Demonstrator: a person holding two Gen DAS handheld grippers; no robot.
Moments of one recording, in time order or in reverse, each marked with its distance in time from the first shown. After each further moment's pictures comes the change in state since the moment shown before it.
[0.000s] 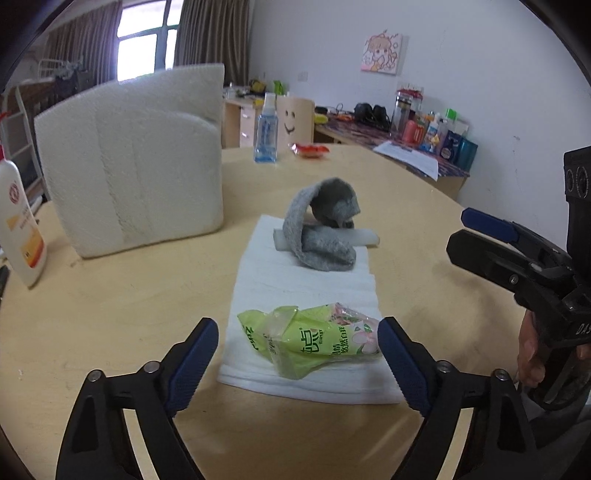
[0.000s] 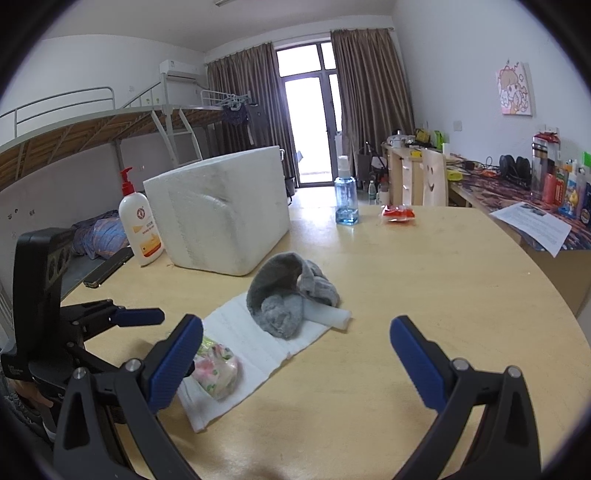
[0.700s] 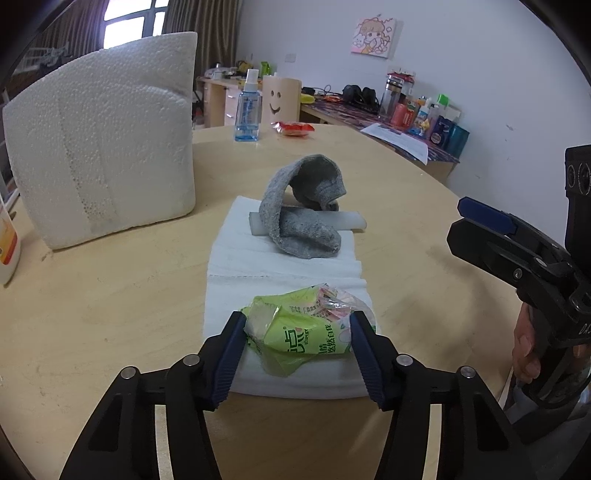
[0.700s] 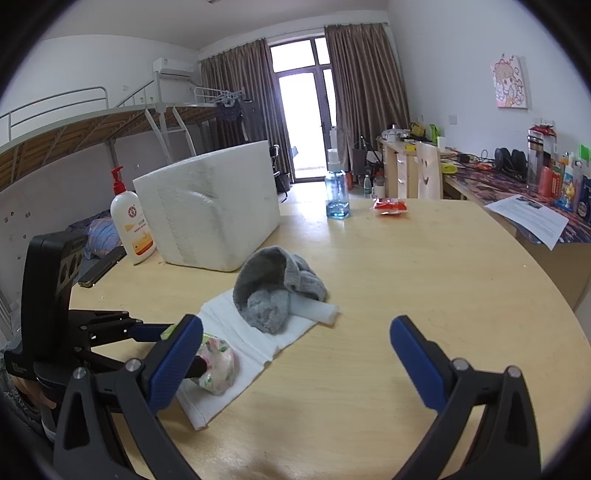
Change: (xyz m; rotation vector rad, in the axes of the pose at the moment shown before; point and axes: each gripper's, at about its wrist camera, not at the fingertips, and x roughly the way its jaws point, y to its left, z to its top) left arm 0.015 -0.005 0.002 -0.001 0.072 -0.065; right arm 0.000 -0.012 -0.001 0.014 0.020 -0.013
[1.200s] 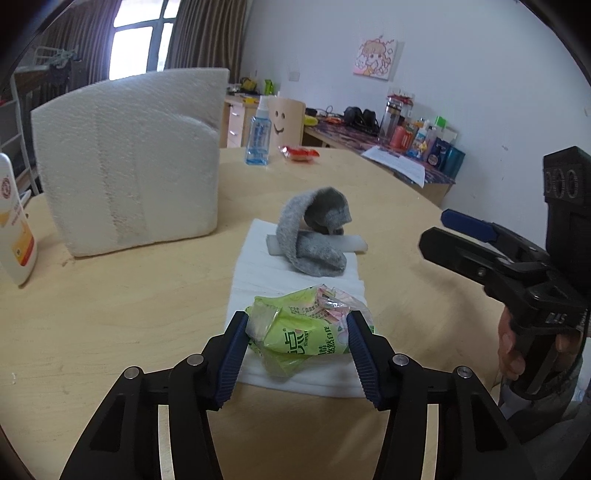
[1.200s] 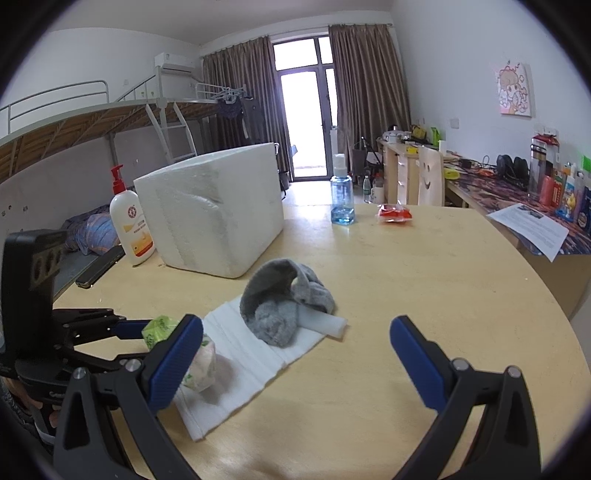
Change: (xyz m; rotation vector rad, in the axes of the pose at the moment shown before) left arm -0.030 0.016 0.000 -0.022 -0.084 -0.013; right arm 0.009 0.013 0.012 -0.025 0.010 -0.010
